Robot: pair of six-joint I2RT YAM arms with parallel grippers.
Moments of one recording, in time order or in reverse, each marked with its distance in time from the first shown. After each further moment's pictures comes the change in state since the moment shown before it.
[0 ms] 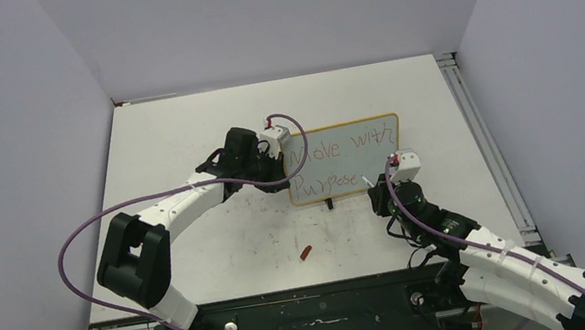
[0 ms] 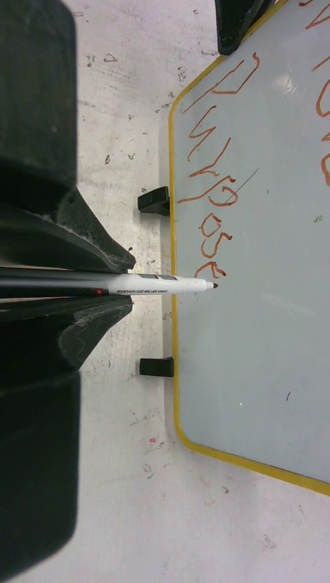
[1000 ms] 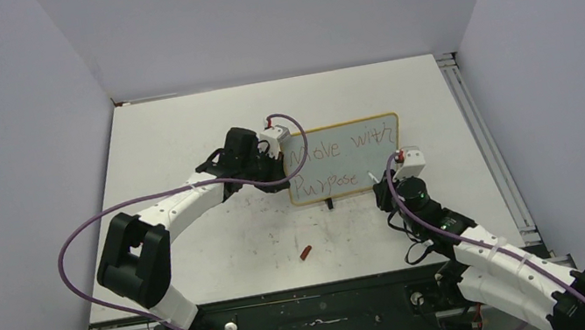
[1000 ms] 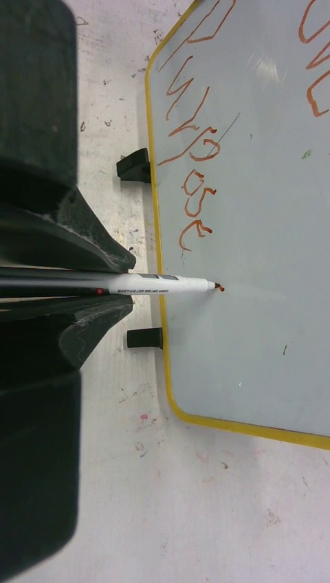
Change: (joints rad) left arm 0.000 0.000 0.000 0.000 0.000 -0.002; right arm -0.129 0.058 -0.060 0.131 -0.061 -0.030
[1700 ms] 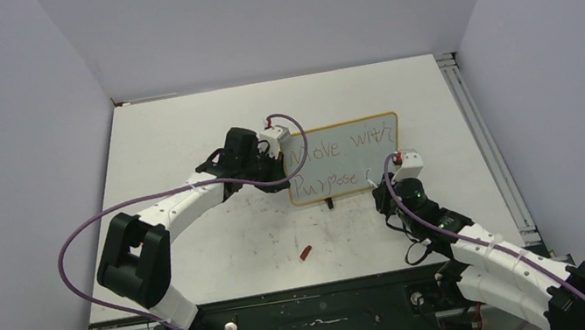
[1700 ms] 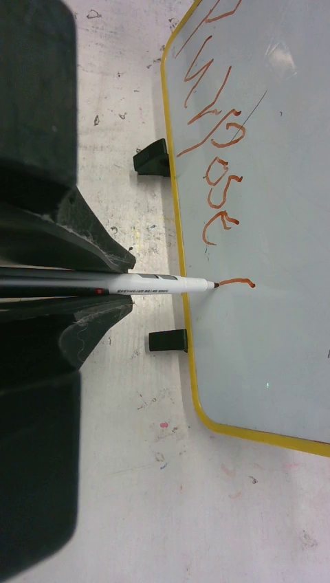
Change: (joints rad) left arm 0.000 0.000 0.000 0.000 0.000 0.000; right arm -0.005 0.034 -0.006 -0.024 -0.032 0.036
